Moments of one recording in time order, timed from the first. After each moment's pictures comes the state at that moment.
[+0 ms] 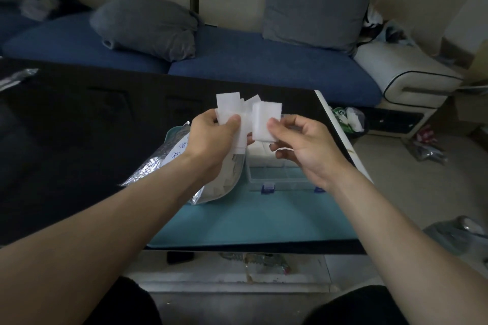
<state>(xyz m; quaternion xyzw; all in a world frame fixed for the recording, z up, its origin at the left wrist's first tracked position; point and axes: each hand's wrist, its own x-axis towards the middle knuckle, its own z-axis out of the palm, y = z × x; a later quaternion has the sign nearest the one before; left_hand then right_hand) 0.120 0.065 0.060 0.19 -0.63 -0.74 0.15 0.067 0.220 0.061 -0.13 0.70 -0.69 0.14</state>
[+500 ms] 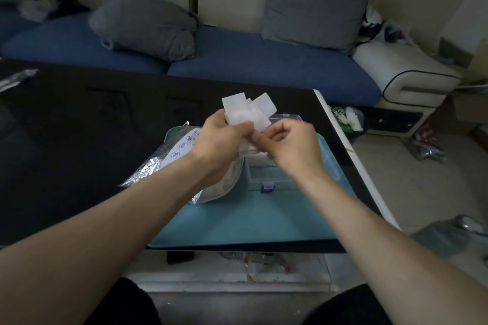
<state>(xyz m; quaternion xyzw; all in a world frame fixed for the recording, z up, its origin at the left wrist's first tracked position) 0.119 0.071 0.060 0.12 -0.61 -0.78 0.10 0.074 0.199 0.048 -0.14 0.83 -0.54 -0.03</state>
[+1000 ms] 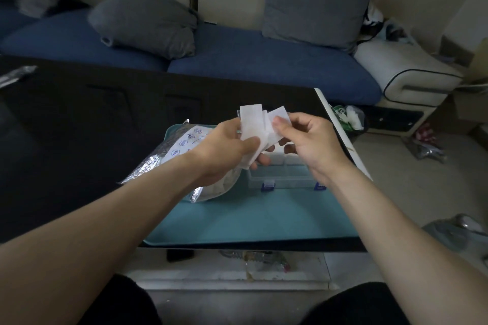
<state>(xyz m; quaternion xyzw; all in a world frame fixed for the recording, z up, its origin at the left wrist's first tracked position) 0.124 0.064 0.051 0.03 -0.71 -0.70 -0.01 0.054 0.226 0.048 -0.15 0.76 -0.63 0.05</state>
